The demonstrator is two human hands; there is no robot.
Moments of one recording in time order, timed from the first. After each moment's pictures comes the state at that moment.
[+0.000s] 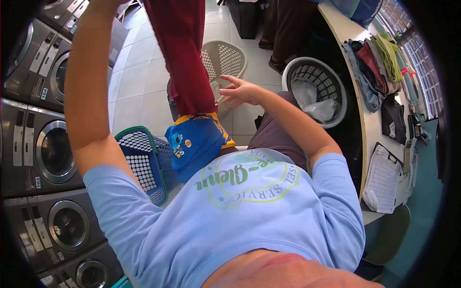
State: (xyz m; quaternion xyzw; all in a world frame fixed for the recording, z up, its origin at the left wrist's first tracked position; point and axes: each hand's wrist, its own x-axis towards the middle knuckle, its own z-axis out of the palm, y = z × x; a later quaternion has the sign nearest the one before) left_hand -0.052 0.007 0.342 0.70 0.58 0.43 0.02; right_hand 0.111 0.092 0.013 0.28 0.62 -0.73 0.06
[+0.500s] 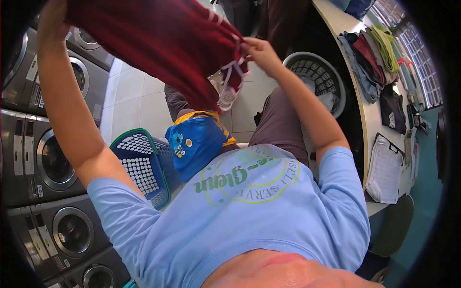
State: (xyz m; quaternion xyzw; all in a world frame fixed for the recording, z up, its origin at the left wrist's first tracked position) left_hand -0.118 -0.056 0.372 0.59 0.50 0.63 -0.01; right_hand 0.118 0.160 0.046 0.19 0.69 -0.64 -0.29
